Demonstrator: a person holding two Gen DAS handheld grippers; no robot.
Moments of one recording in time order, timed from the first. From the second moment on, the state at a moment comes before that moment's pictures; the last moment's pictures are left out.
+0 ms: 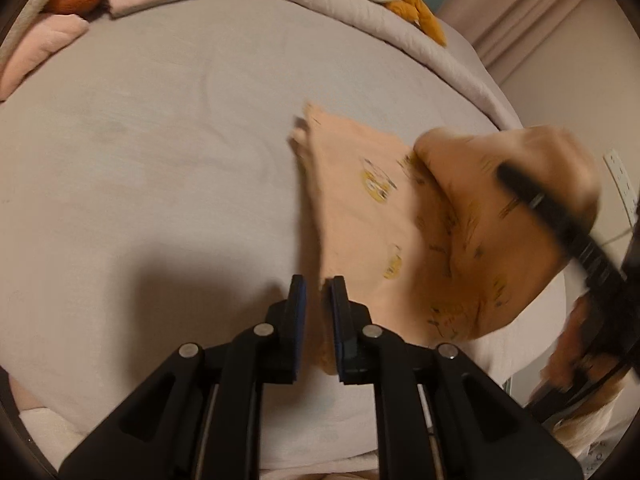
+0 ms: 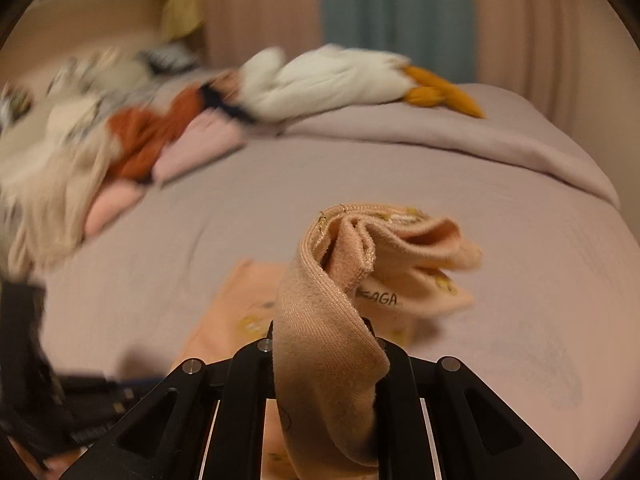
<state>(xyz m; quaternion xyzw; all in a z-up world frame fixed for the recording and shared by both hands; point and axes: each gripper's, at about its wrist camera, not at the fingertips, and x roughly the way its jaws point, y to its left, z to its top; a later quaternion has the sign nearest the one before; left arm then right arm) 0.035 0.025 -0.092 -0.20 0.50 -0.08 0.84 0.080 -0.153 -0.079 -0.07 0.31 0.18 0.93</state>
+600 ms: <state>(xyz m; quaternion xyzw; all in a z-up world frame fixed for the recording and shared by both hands) 0.039 0.036 -0.075 -0.21 0.49 -0.07 0.84 0.082 -0.118 -0.130 -0.06 0.42 0.26 0.87</state>
